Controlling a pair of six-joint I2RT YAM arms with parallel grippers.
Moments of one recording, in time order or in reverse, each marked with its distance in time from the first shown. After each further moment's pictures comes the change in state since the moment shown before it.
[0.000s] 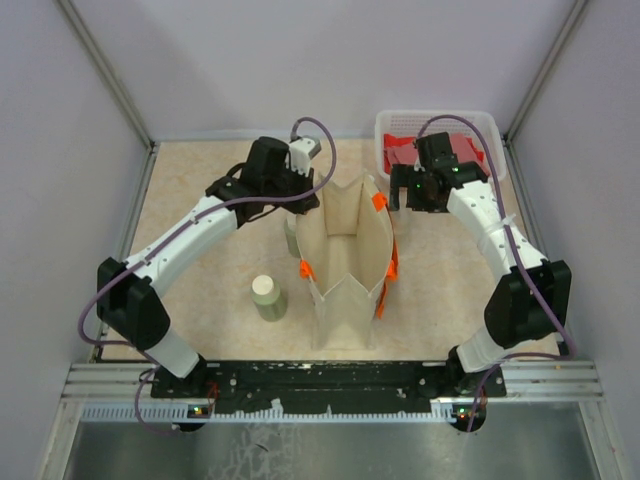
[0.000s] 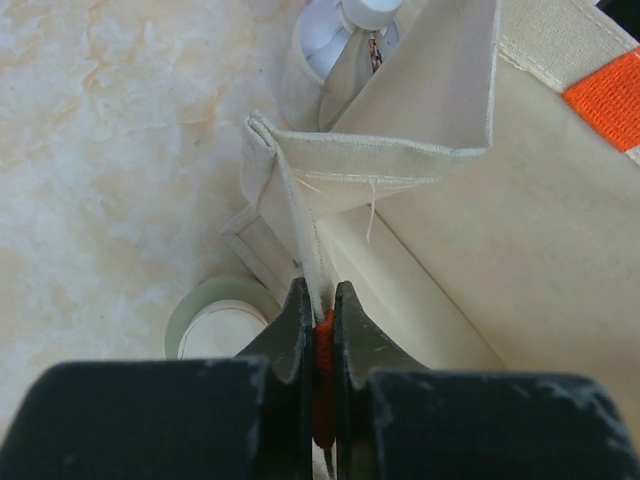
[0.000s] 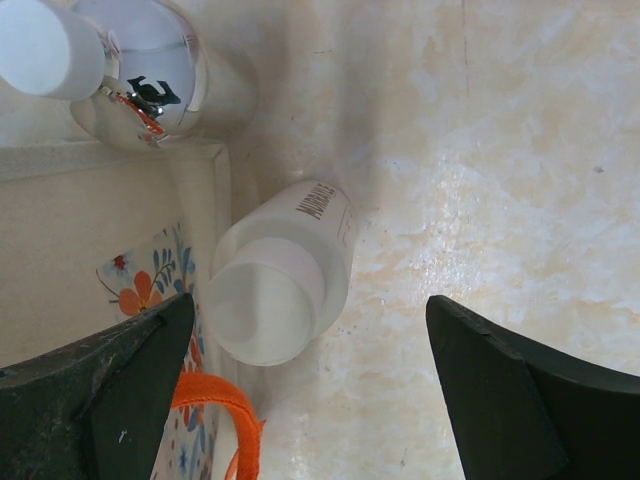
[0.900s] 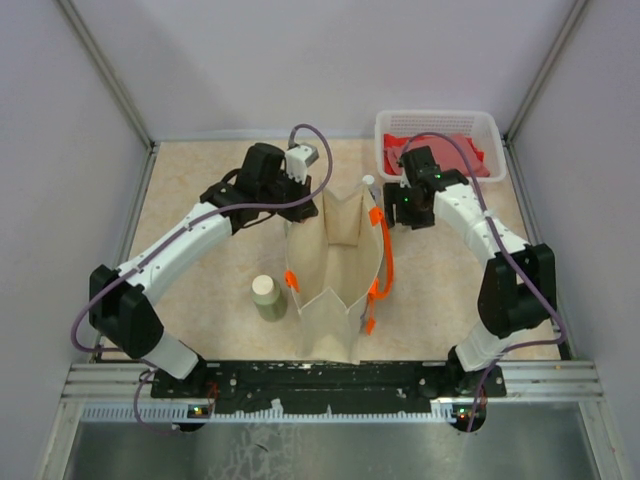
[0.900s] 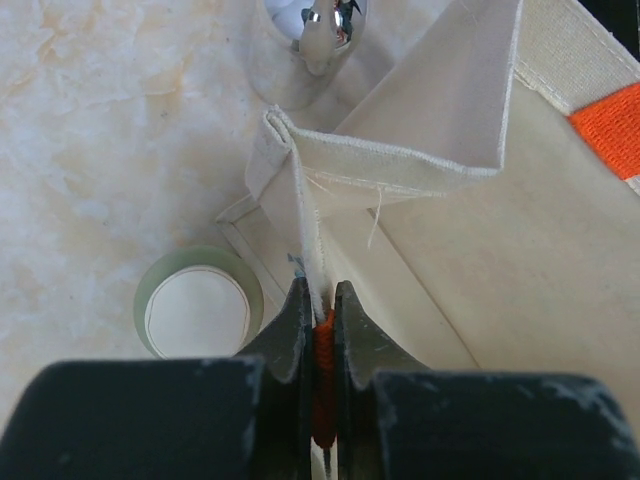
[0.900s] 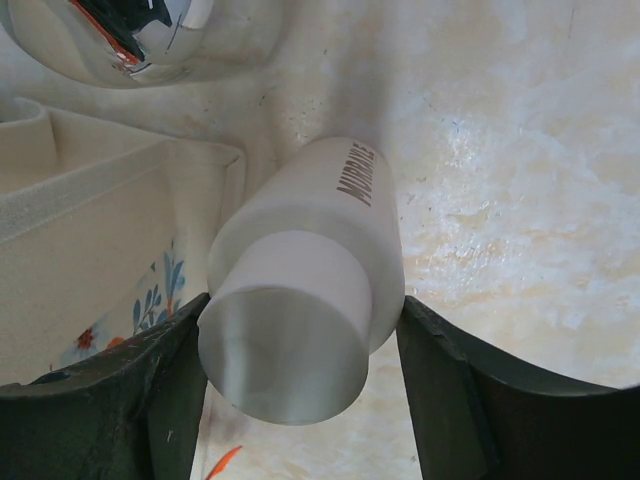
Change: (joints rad) left arm -0.002 -0.051 -0.057 -0.021 0.057 -0.011; right arm 0.039 0.075 -0.083 0.027 -0.061 -0.014
